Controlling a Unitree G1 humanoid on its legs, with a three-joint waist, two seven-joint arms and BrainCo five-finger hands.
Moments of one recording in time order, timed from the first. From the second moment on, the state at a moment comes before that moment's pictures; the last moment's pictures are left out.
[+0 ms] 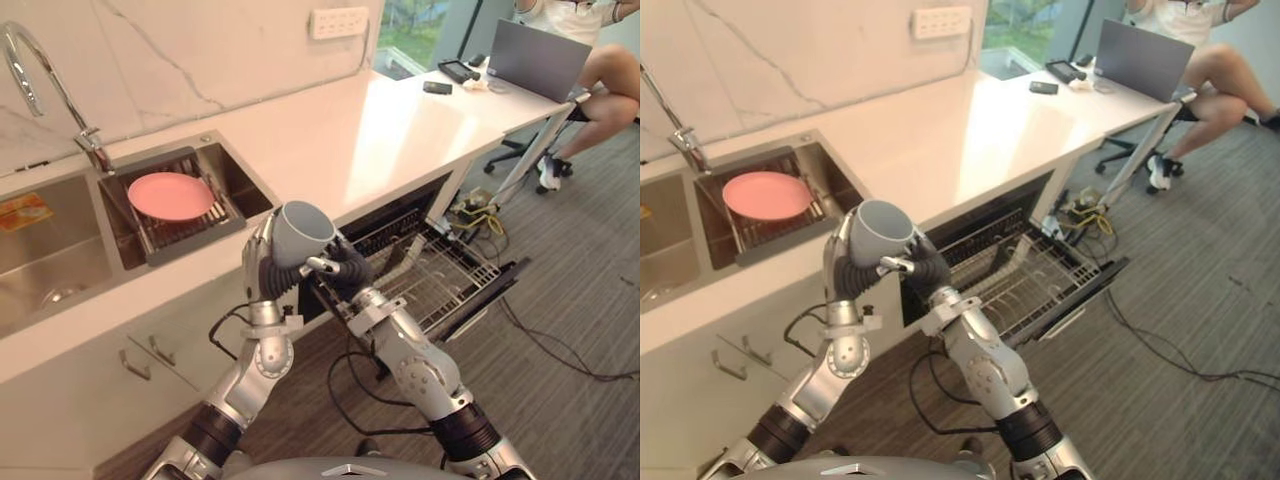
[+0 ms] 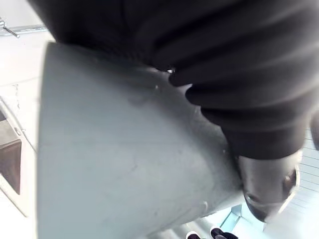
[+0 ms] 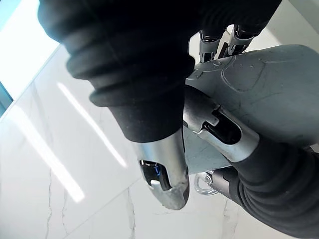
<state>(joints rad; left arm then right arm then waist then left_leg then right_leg) -0.13 0.06 -0.49 0.13 0.57 -0.15 0.85 -0.15 -0.22 0.38 -0.20 0.87 0.11 0.03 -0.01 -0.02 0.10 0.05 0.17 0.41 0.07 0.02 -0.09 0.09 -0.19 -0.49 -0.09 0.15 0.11</state>
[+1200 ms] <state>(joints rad) -0.13 0.10 -0.57 0.13 0.57 -0.21 1.01 -0.30 -0.13 0.47 -0.14 0.94 -0.18 -0.19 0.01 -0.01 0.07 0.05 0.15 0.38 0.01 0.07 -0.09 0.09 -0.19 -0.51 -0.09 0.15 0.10</state>
